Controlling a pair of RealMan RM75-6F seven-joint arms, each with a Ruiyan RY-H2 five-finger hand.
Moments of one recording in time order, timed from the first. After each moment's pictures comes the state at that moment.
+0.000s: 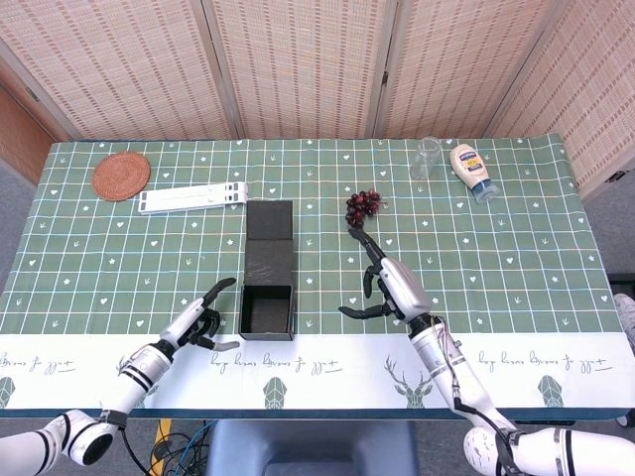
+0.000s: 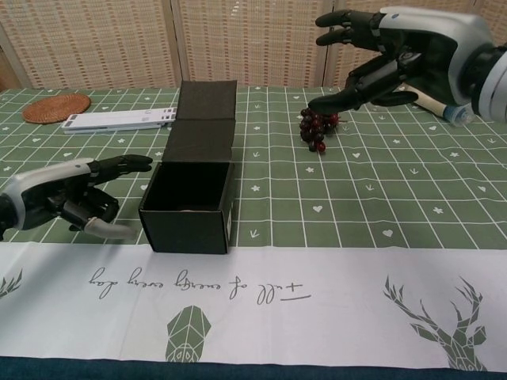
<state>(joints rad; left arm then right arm) -0.63 -1.52 0.01 -1.31 1.44 0.96 -0.89 0.59 -1.41 0.36 -1.97 -1.02 1.04 0.02</state>
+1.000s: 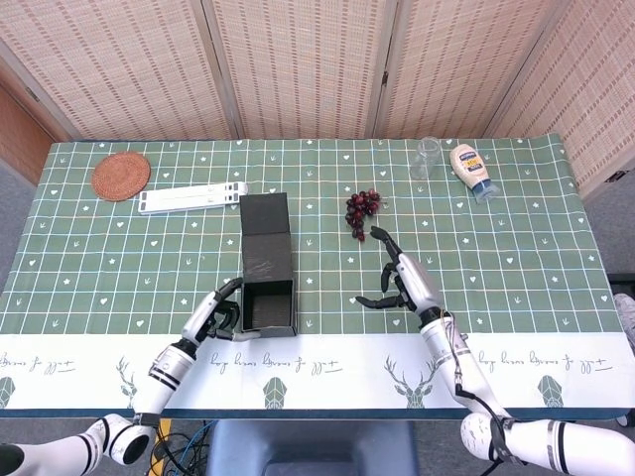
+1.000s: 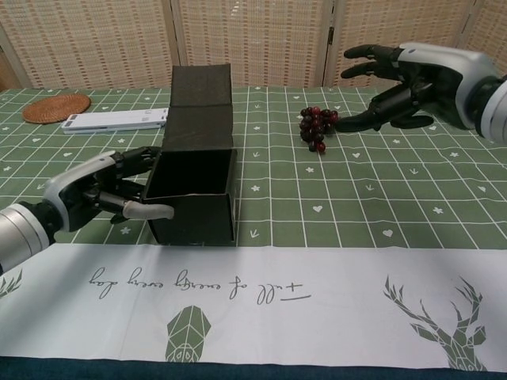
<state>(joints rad) -0.58 -1.73 -0.07 -1.15 1.47 1.08 -1.03 0.61 -1.44 0.34 -1.84 -0.90 1.04 0.05</state>
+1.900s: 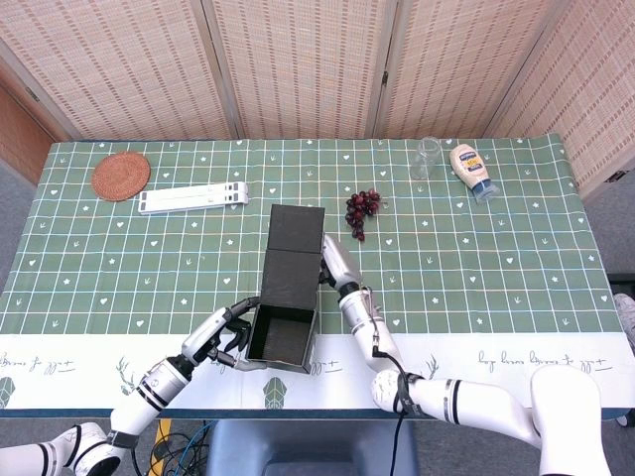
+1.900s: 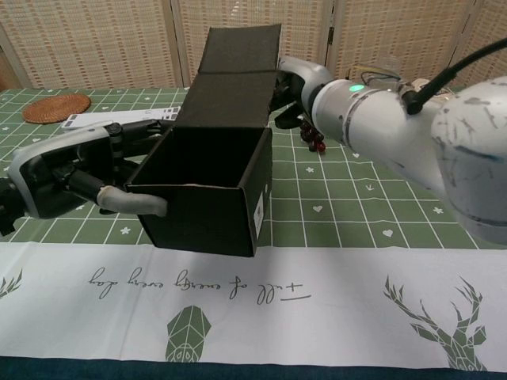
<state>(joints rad) -0.61 -1.49 -0.01 -1.53 1.61 1.11 -1.01 0.94 -1.81 0.53 -1.49 -0.65 0.95 -0.02</state>
